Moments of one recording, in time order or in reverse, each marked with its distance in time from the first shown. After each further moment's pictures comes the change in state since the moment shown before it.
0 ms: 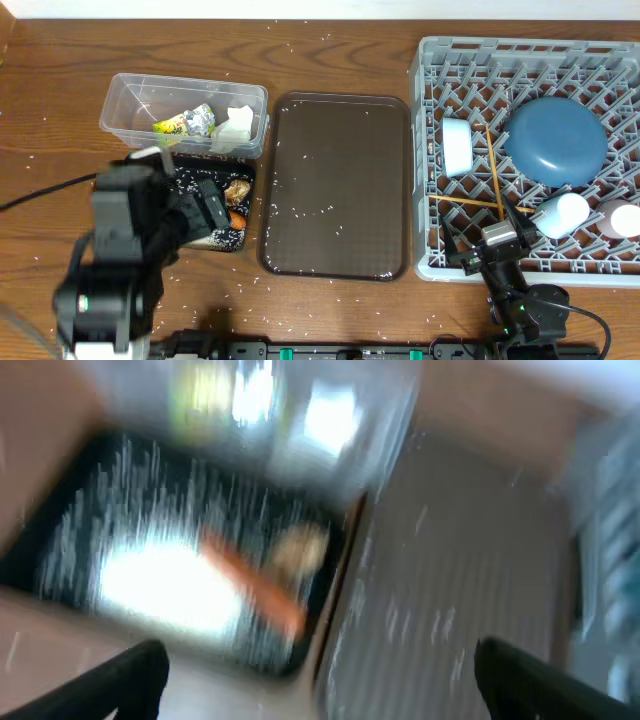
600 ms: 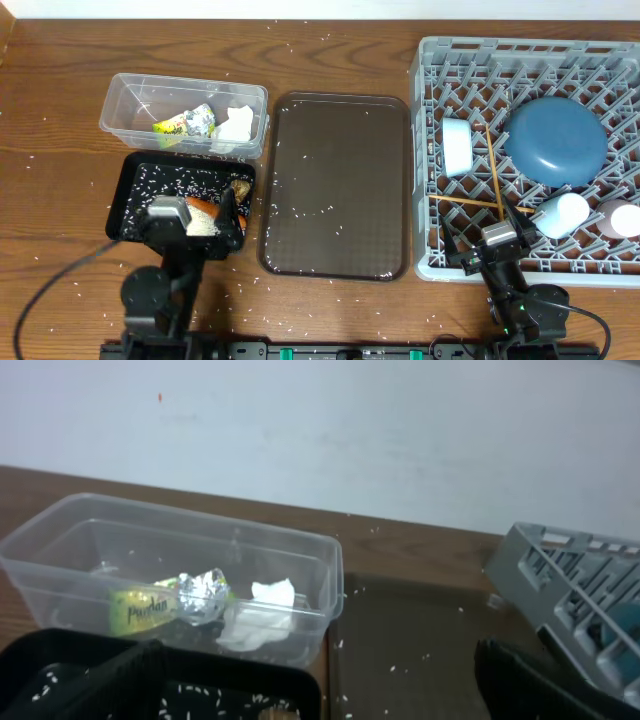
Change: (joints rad) left arm -0.024 -0.595 -0.750 0.772 0.041 0.144; right arm 0.000 0.000 0.000 0.000 -0.003 0.000
